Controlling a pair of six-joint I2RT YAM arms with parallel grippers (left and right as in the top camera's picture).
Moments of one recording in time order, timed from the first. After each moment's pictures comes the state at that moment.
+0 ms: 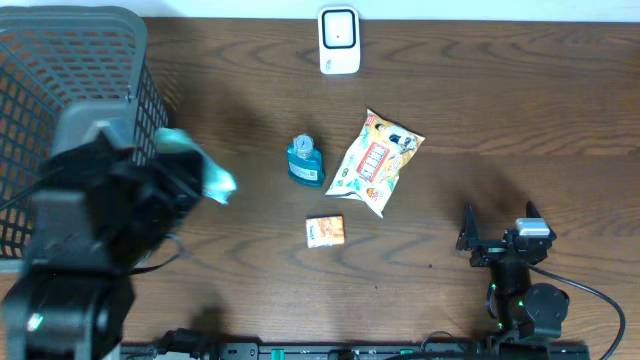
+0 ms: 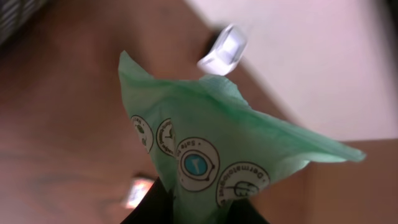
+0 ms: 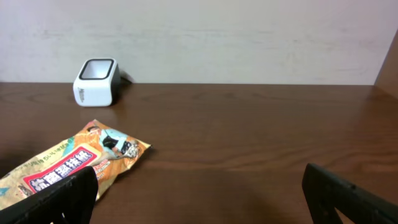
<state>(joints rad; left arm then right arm) -0.13 0.94 1.38 -1.09 0.17 -0.88 -0.09 0.01 0.01 -0.06 -0.10 0.01</state>
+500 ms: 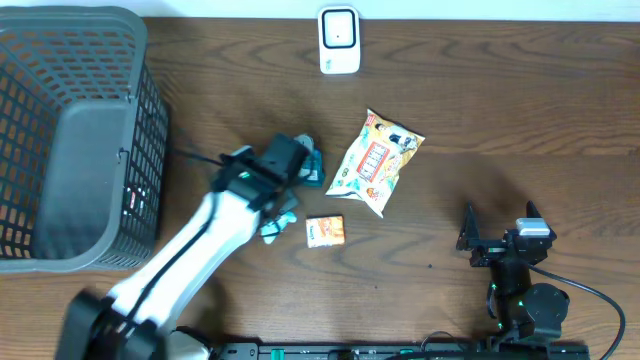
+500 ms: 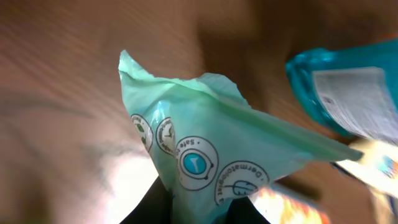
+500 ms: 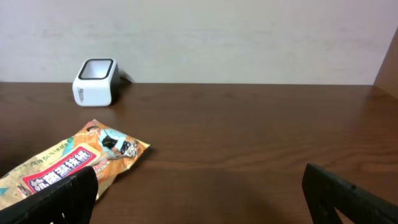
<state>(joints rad) -0.53 1.51 1.03 -0.88 -0.22 -1.07 -0.09 0.01 0.01 -0.06 -0.10 0.01</state>
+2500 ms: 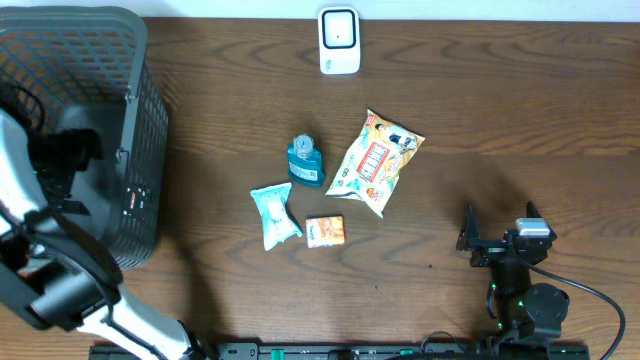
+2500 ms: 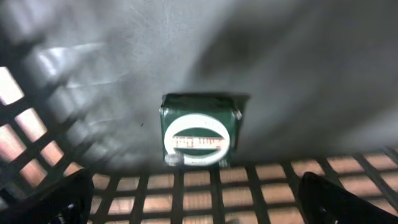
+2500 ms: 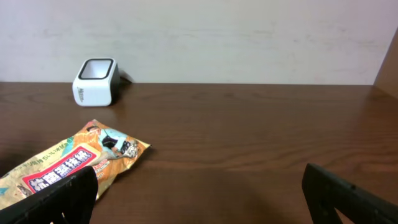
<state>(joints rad) 0.60 1.93 1.71 -1.39 0.12 -0.86 -0.09 0.01 0.01 -0.06 -0.10 0.01</state>
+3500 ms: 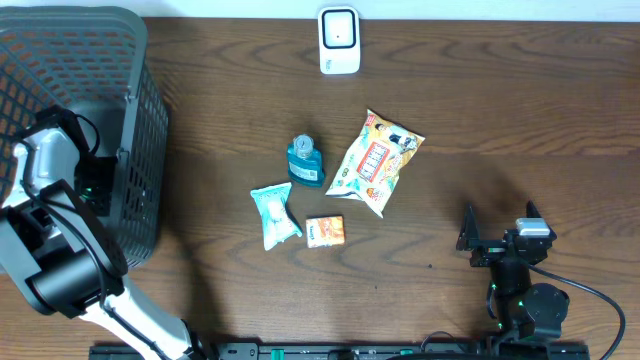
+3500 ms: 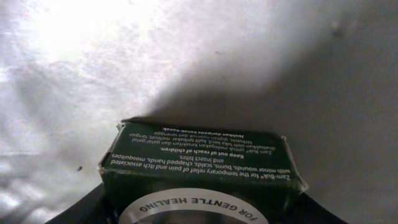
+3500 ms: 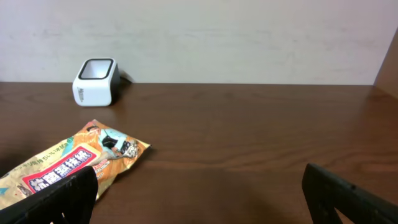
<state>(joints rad) 0.52 1.97 1.38 -1.07 0.14 -1.02 -0.09 0.01 0.01 -0.06 -0.10 0.01</state>
